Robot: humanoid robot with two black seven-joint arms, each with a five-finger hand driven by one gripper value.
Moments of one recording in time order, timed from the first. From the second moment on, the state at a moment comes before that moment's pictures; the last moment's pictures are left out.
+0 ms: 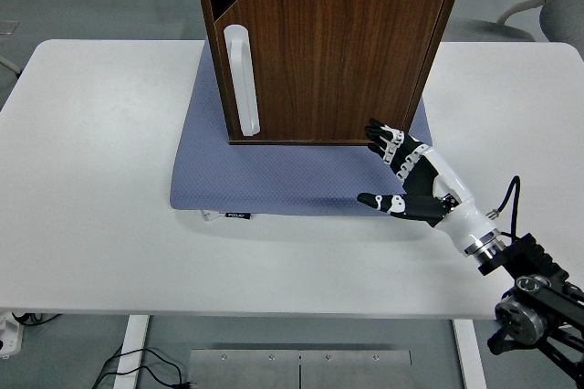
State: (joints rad) left arm 0.15 0.00 -0.17 -0.19 0.09 0.12 -0.04; right arm 0.33 -0.42 0.65 1.36 -0.71 -0.01 0.61
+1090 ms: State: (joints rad) left arm 0.15 0.00 -0.17 -0.19 0.09 0.12 -0.04; right arm 0.26 -0.54 0.95 1.31 -0.45 0.06 0.61
